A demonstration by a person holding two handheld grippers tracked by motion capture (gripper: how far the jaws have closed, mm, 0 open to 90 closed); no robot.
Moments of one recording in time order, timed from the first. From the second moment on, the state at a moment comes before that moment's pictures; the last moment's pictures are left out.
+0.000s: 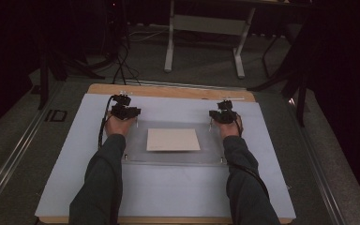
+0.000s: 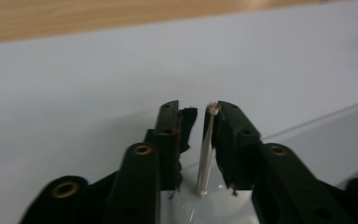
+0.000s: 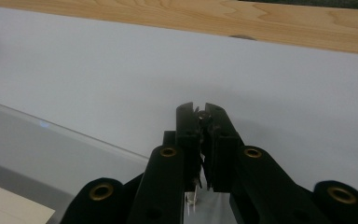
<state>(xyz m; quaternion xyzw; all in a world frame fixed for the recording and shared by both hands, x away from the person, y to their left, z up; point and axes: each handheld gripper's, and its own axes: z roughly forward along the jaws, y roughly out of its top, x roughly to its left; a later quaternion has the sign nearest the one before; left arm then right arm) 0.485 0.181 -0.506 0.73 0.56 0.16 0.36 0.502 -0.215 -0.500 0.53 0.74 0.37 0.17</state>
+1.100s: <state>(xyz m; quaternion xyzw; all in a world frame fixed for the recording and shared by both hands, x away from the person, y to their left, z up) 0.335 0.231 -0.509 0.70 0.50 0.23 0.44 0.501 -0.218 -0.503 0.53 0.74 0.38 0.16</state>
